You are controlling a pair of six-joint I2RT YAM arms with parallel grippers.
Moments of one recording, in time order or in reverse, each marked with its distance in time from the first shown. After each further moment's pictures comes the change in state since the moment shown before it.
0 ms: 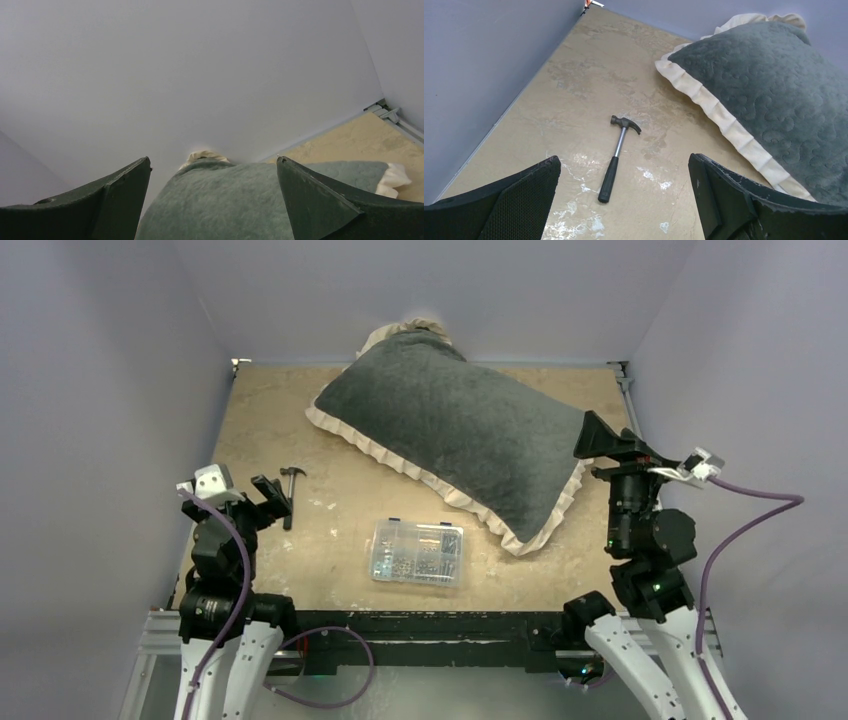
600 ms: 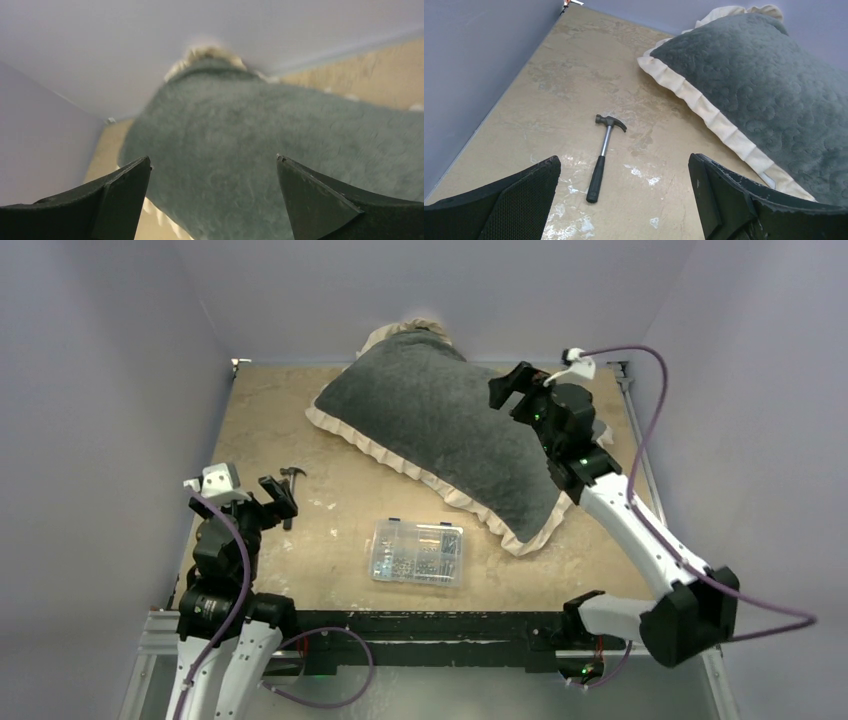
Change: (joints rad) left arm -0.055 0.012 0.000 0.011 0.018 0.000; right arm 0.000 0.712 0.330 -0.029 -0.273 0.074
